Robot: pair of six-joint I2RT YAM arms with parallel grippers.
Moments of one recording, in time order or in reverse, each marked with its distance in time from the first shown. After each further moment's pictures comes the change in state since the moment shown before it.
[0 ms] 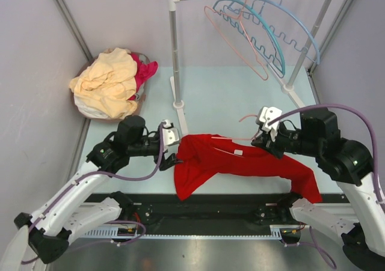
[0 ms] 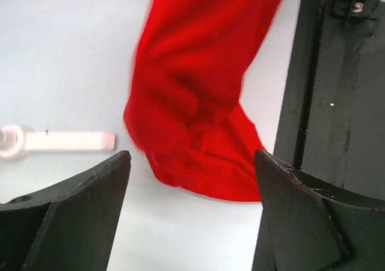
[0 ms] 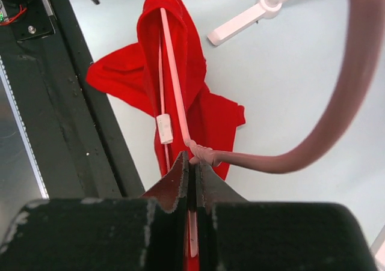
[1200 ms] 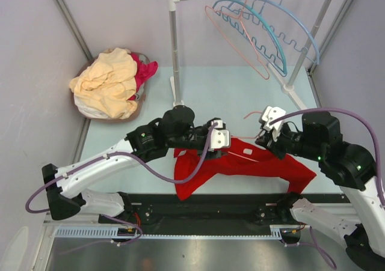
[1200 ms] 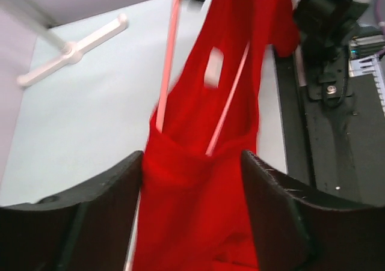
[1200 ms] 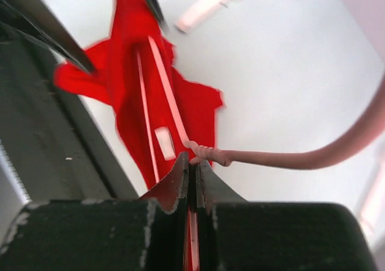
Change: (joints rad) left arm -0.478 0.435 0.432 0.172 -0.210 0.039; right arm 0.050 -0.024 -0.017 0.019 0.130 0.068
